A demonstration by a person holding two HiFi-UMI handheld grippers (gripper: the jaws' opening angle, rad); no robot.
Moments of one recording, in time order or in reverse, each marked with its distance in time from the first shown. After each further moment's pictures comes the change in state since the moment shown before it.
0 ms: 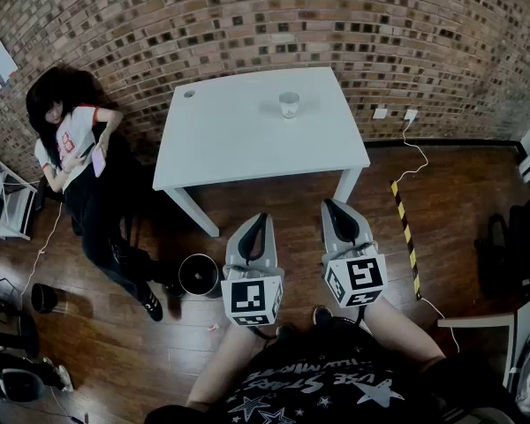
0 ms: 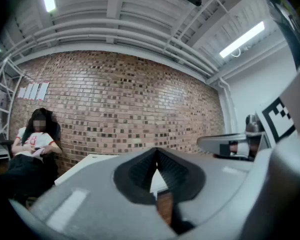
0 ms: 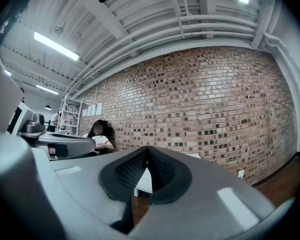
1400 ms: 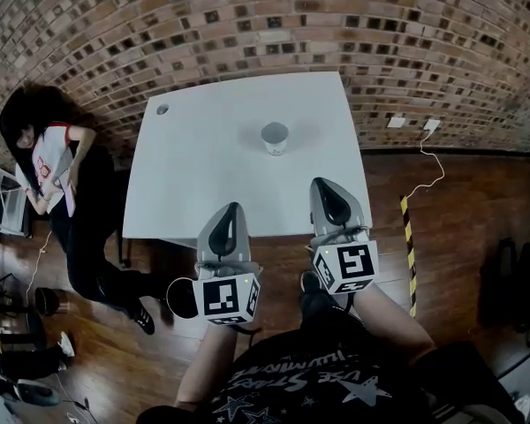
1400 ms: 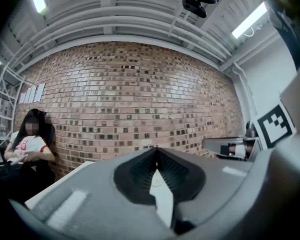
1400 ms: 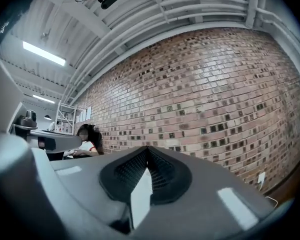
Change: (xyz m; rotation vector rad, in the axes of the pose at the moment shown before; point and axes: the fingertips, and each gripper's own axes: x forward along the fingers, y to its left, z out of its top) left arm 0.237 0.072 -0.003 0.051 0.026 0.144; right arm 0.235 -0.146 -0.019 0.083 -0.042 0.061
